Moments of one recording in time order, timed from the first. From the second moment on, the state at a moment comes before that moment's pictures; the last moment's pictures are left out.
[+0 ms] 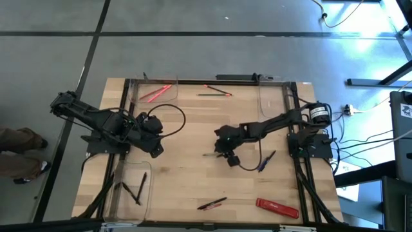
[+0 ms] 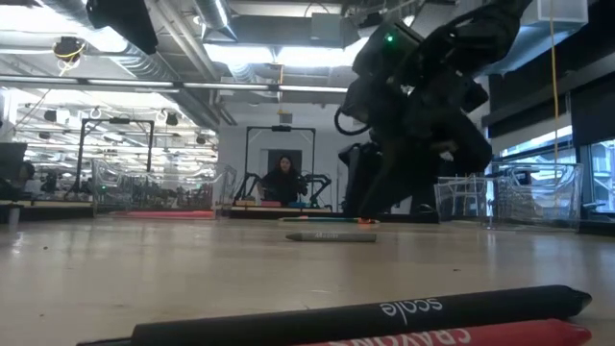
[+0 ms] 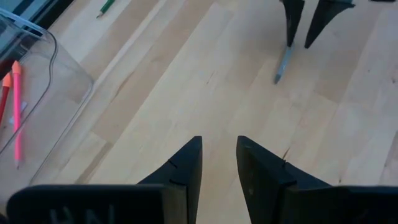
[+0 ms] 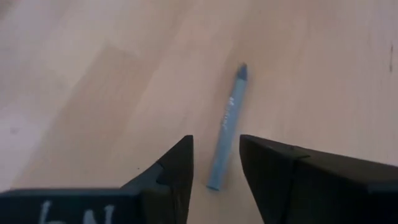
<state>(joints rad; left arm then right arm) -0.39 1.12 1.13 -1.14 -0.50 -0.85 0.03 1.80 0.89 0.03 -0.25 -0.27</state>
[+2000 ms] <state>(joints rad) -0.39 1.12 1.13 -1.14 -0.50 -0.85 0.04 1.87 0.89 0.00 -0.08 -0.24</state>
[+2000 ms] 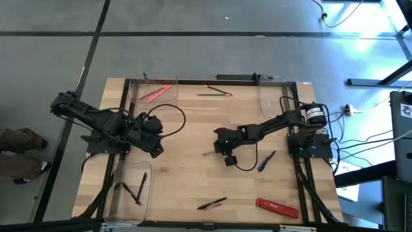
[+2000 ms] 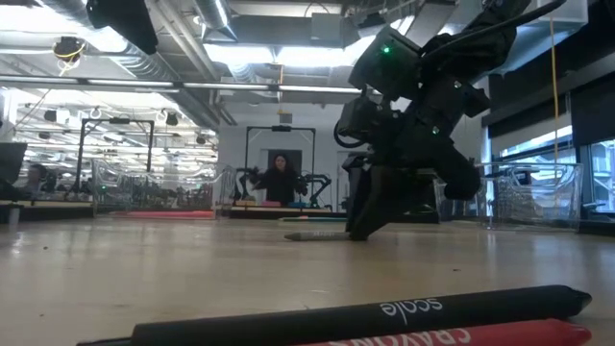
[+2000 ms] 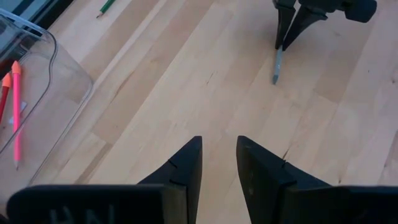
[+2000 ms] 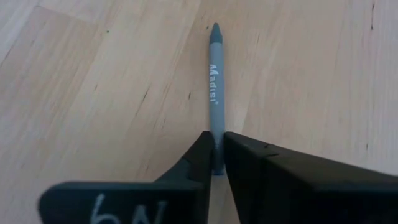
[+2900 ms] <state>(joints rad) -0.39 1.12 1.13 -1.14 -0.50 -0.85 -0.08 1.70 0.88 -0.07 -0.14 -0.08</state>
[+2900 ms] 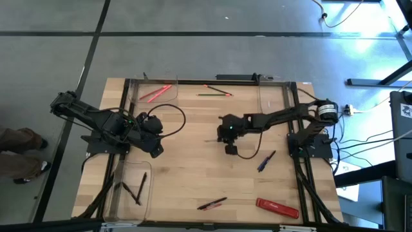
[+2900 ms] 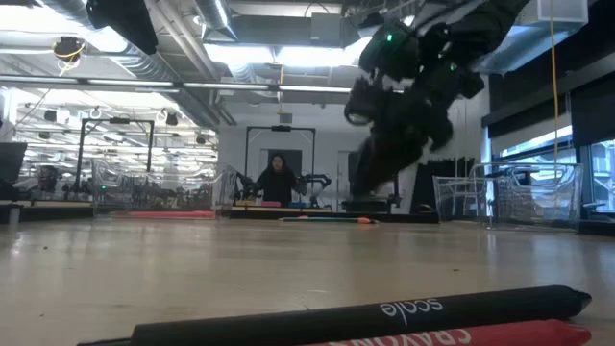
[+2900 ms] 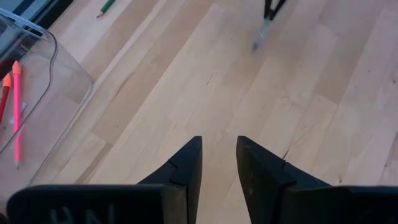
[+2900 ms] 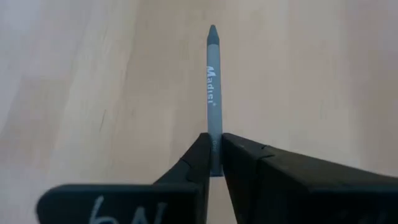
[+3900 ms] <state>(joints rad) -0.26 1.12 1.13 -0.86 -0.60 -0.57 -0.51 1.09 0.89 -0.87 0.40 0.48</state>
